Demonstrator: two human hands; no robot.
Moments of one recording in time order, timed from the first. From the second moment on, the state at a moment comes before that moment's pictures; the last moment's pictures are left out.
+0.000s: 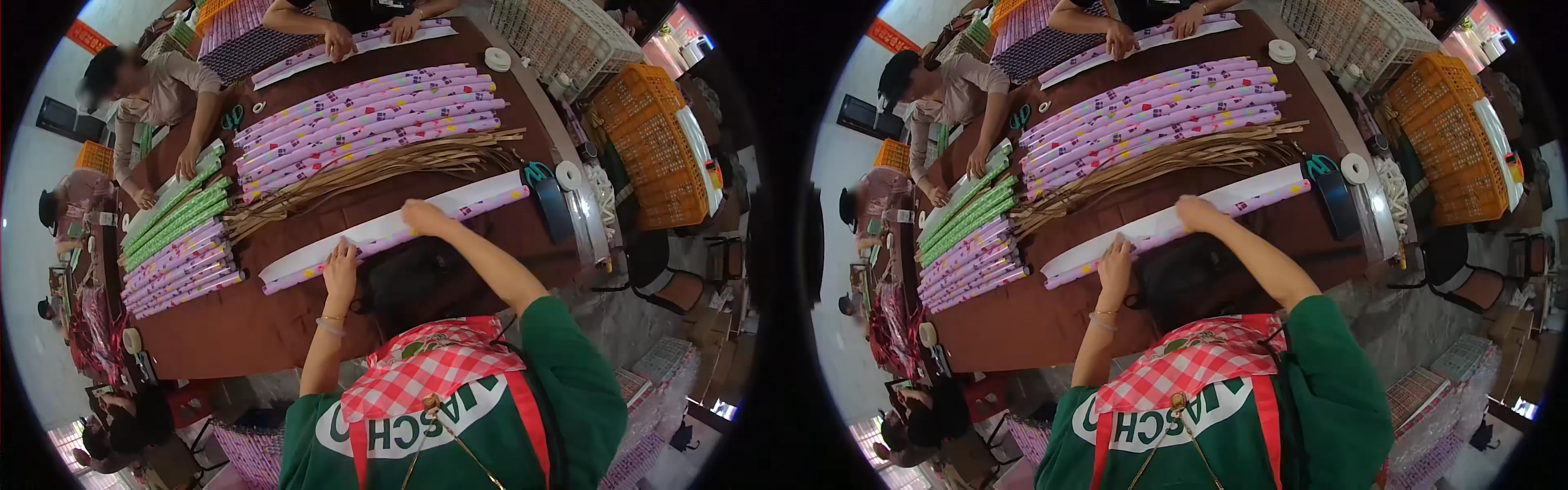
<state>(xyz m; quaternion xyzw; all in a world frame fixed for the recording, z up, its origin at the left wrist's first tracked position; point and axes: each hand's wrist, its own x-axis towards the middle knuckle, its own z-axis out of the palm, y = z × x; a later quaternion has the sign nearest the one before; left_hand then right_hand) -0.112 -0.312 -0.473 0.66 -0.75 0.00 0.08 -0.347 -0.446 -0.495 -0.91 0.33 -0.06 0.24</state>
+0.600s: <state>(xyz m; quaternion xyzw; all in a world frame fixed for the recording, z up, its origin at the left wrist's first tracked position) -0.112 -0.310 -0.469 0.68 -0.73 -0.07 0.10 -0.475 -0.432 -0.437 -0.88 0.43 -0.10 0.20</state>
